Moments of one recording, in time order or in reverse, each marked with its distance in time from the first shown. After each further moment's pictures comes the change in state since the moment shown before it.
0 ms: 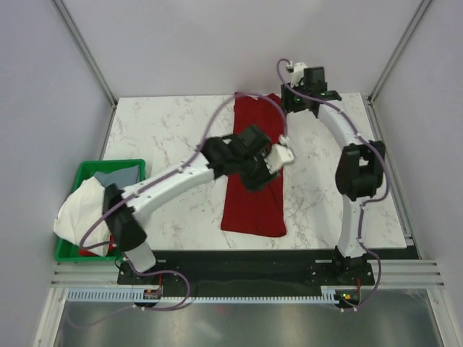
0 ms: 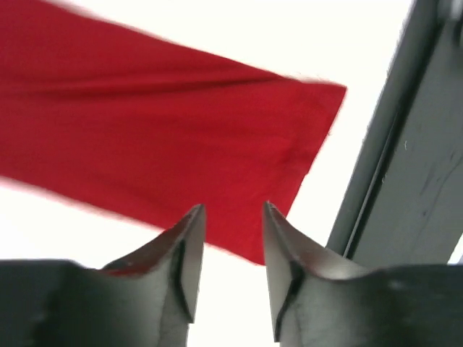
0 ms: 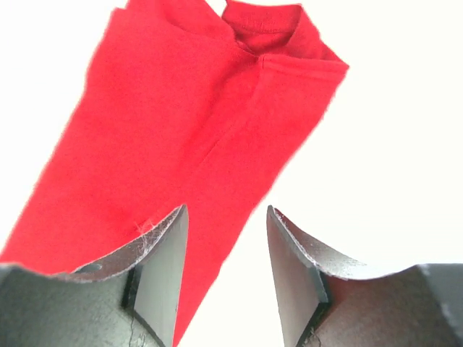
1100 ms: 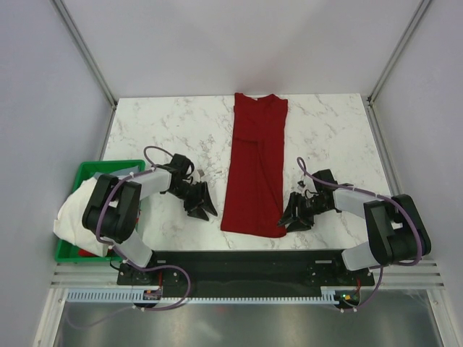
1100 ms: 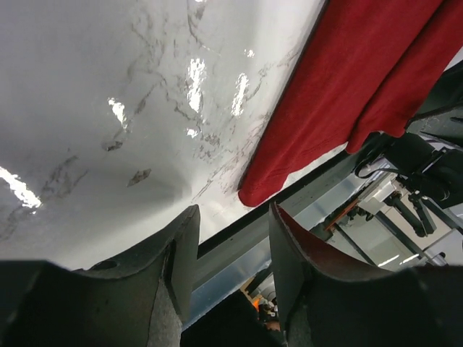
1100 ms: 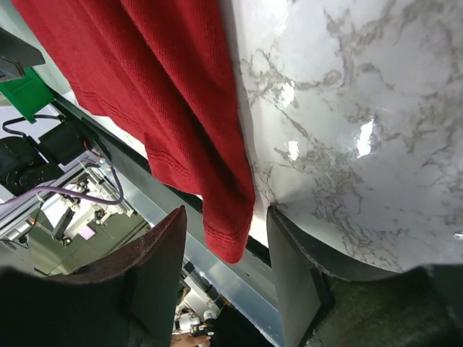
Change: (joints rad) left arm 0.692 -0.143 -0.879 0.356 0.508 -0.816; right arm 0.023 -0.829 -1.545 0.056 -0.554 0.612
